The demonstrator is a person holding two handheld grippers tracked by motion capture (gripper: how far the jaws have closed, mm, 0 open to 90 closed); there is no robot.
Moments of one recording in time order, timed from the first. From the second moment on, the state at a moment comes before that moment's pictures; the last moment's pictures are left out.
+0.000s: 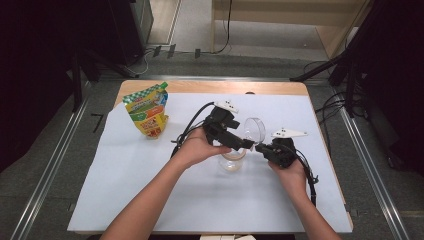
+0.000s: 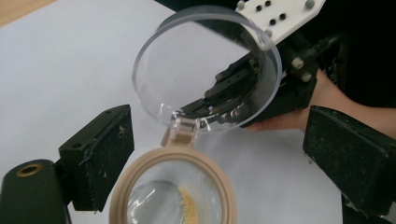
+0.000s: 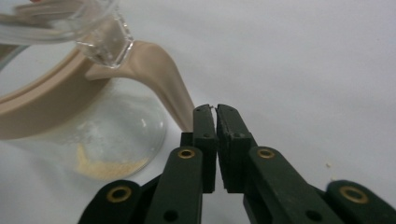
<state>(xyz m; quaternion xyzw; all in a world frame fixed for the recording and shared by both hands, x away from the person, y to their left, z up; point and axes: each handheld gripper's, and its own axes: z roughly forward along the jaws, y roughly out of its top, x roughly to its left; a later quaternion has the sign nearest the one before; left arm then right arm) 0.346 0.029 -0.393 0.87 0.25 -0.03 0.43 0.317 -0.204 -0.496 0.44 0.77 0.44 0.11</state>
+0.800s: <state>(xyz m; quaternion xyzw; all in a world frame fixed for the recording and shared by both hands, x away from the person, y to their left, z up) 0.333 0.109 -0.414 0.85 0.31 -0.02 0.42 0.250 -0.201 -0.485 0.38 0.80 0.46 0.06</state>
